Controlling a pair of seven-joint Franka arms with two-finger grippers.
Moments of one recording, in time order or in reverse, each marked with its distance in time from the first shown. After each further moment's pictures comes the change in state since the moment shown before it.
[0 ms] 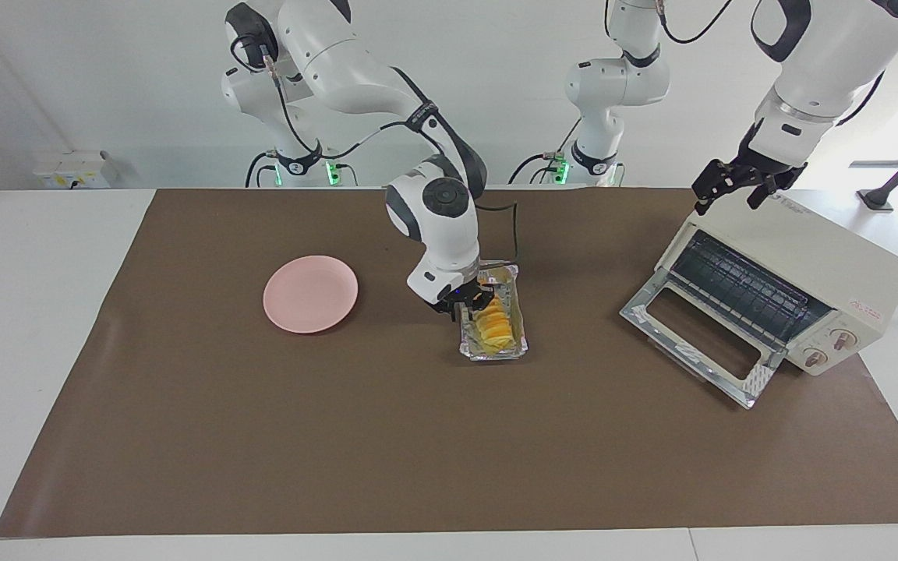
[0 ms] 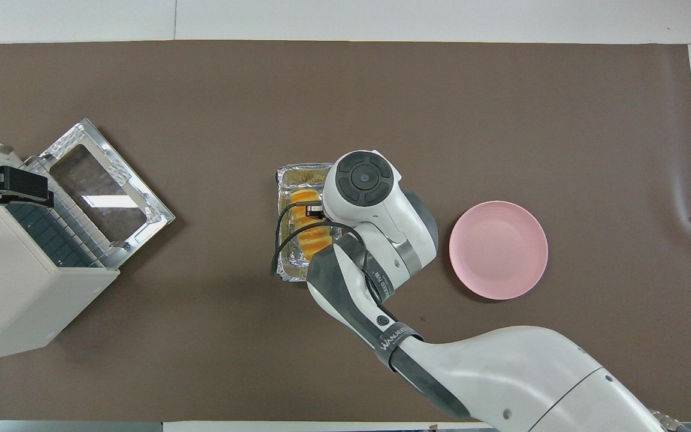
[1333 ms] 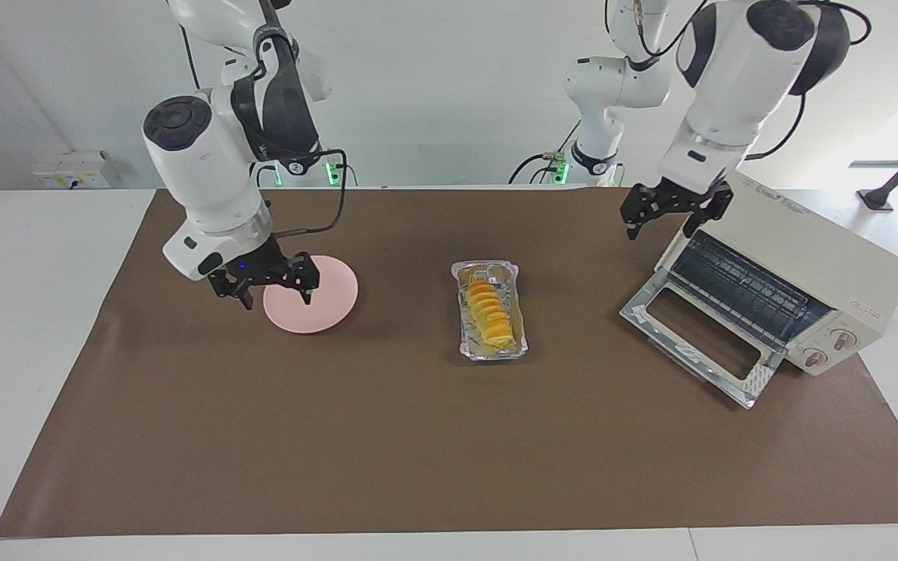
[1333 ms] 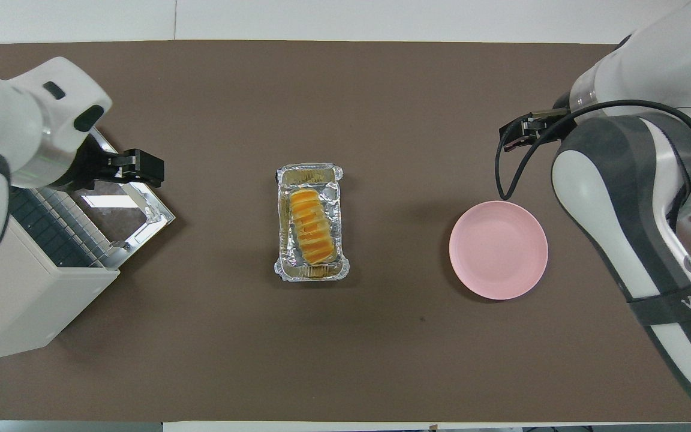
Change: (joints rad) left arm -0.249 0.158 -0.020 0.070 -0.004 0.111 -0.184; right arm -0.468 -0.275 -0.024 0.096 -0.003 -0.378 -0.584
